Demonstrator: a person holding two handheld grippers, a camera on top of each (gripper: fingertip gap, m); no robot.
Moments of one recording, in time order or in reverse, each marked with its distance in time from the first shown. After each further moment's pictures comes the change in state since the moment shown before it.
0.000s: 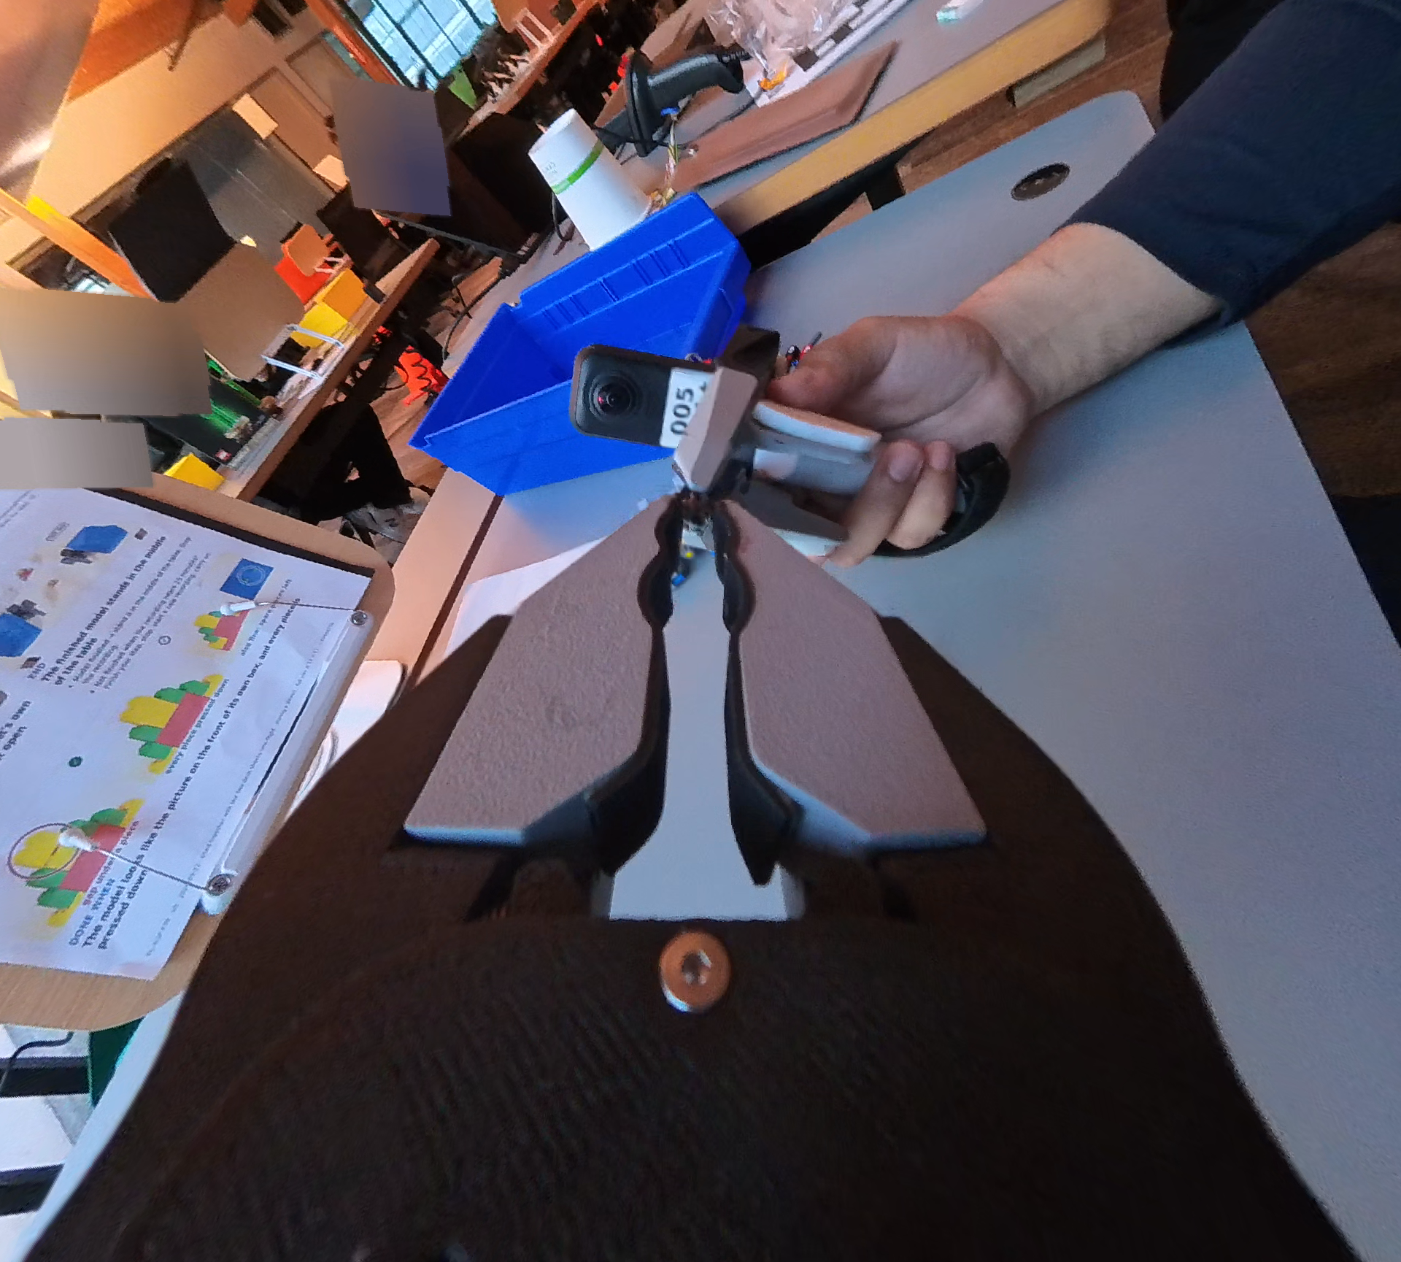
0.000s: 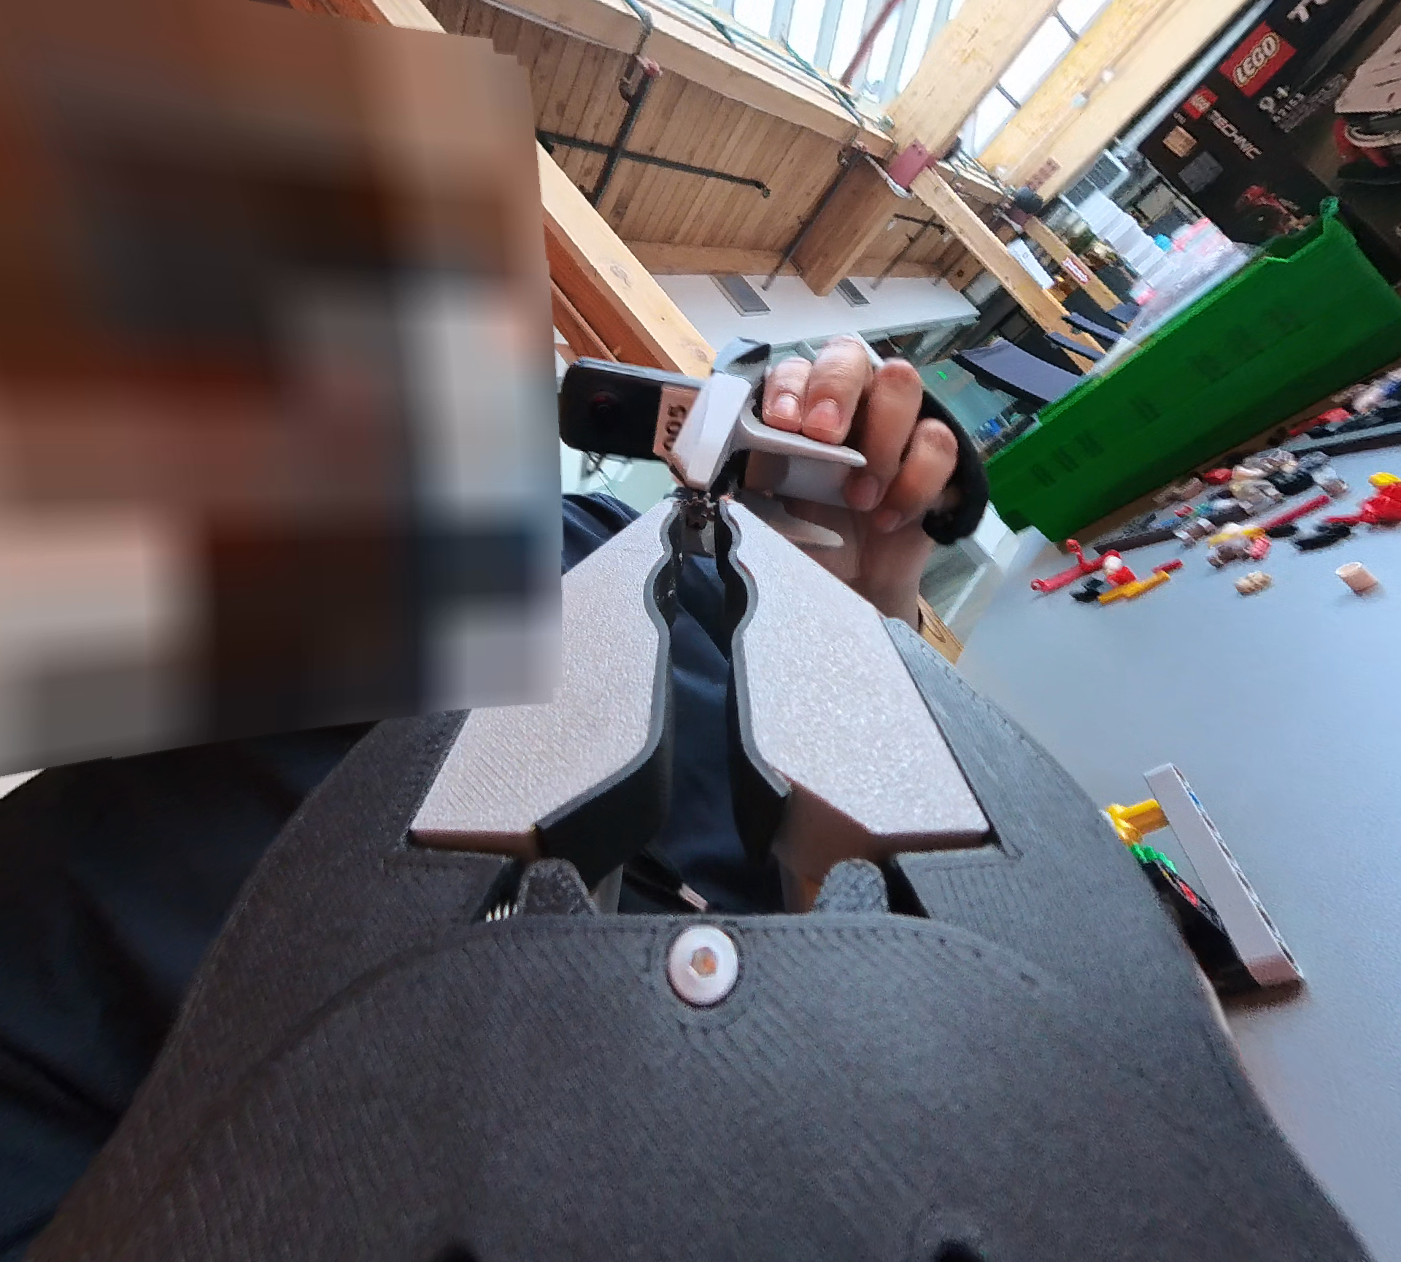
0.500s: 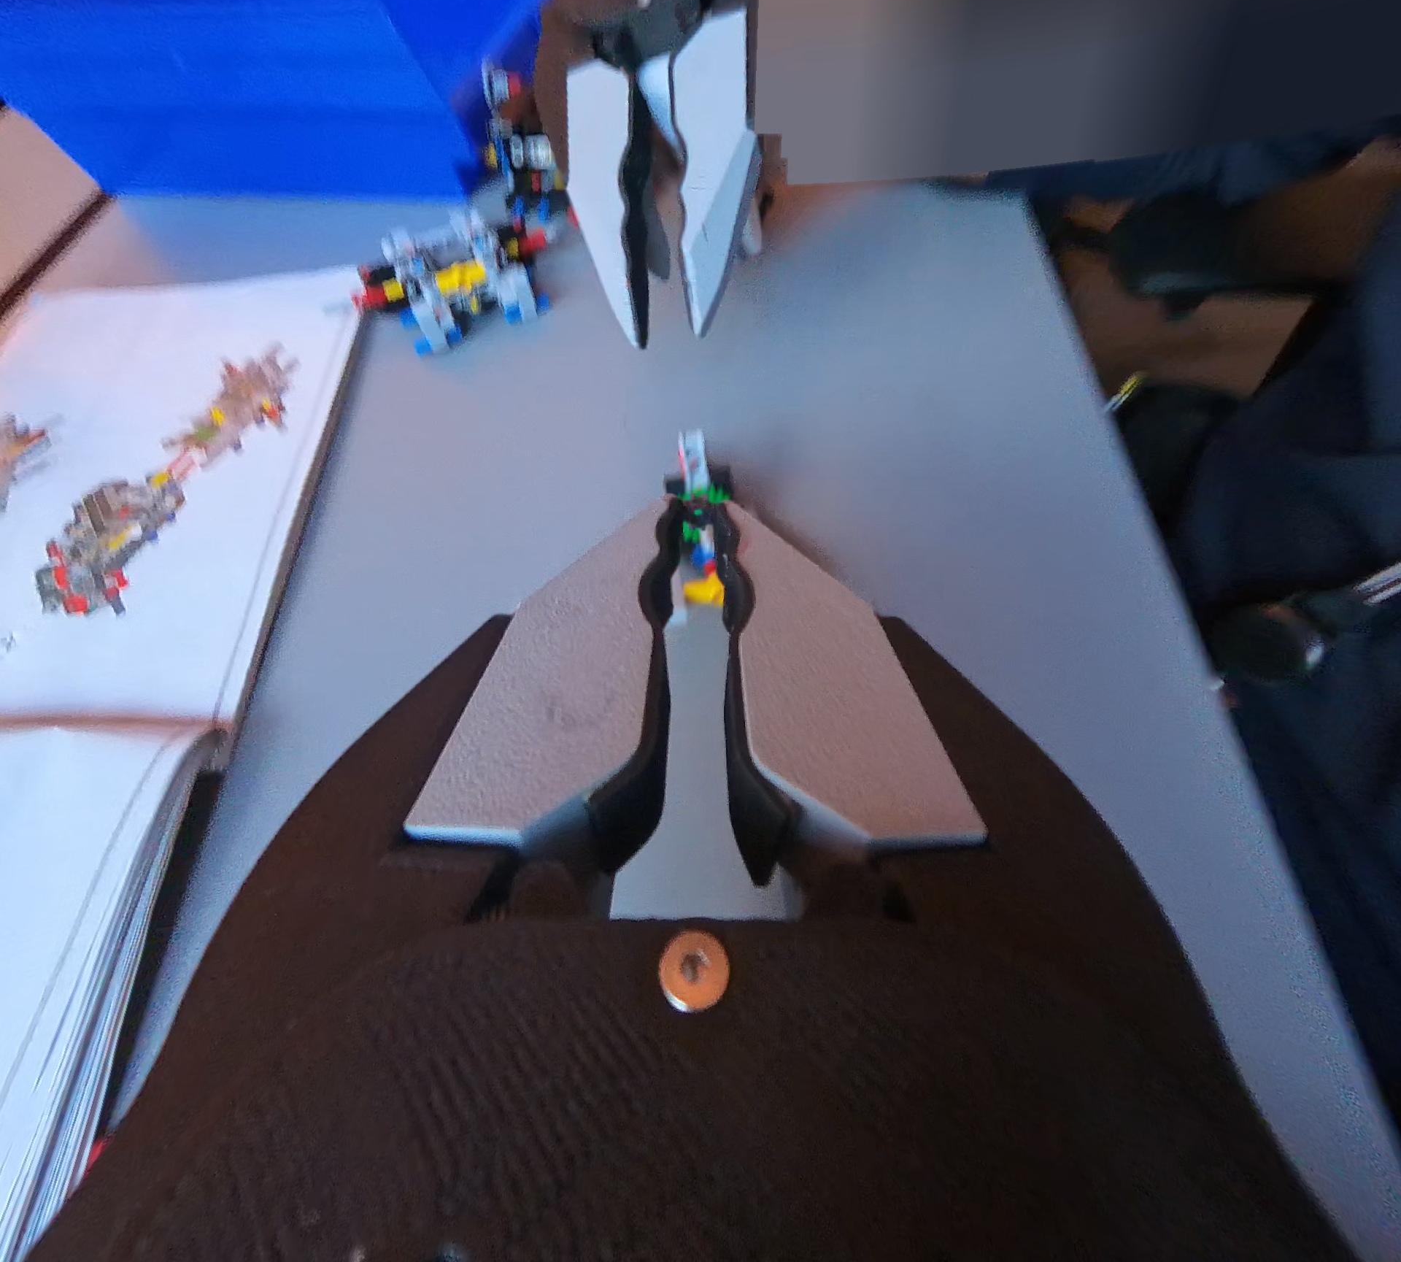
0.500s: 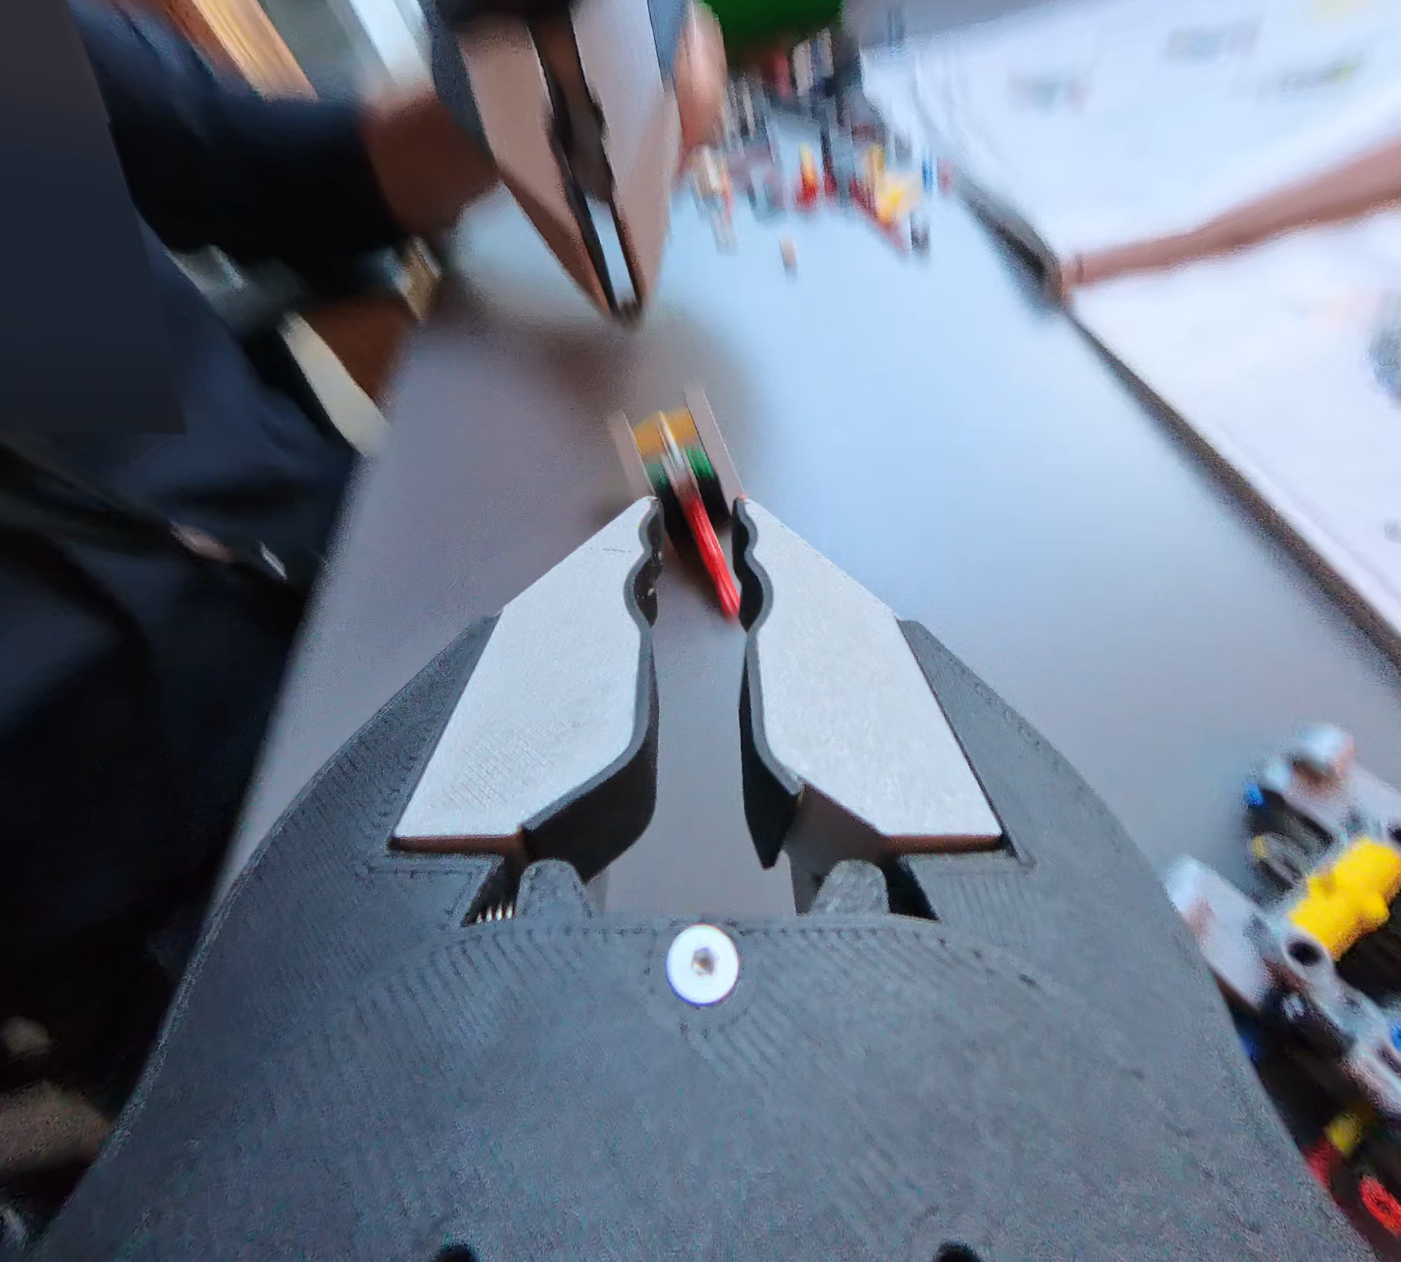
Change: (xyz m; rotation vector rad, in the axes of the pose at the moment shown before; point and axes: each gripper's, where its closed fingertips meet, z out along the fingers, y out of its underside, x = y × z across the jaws) left arm 0.033 0.099 -0.022 -0.118 0.356 -0.403; right arm 0.067 0.041 -0.081 -0.689 0.779 -0.544
